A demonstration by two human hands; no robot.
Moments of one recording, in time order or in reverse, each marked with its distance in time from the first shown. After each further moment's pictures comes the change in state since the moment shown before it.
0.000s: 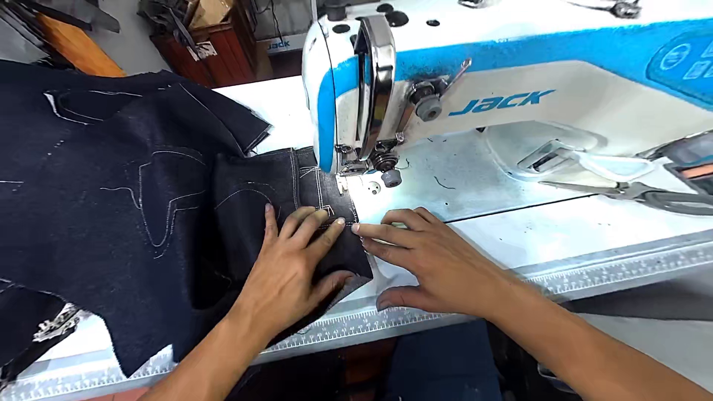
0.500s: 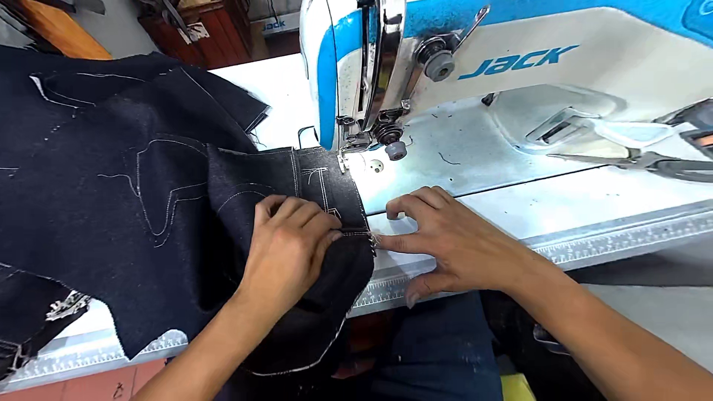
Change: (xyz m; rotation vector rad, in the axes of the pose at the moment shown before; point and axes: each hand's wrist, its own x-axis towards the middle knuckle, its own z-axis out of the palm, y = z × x) left_hand 0.003 0.008 -0.019 -0.031 0.076 0.002; right_hand -0.014 0.004 -0.006 0.028 0.006 -0.056
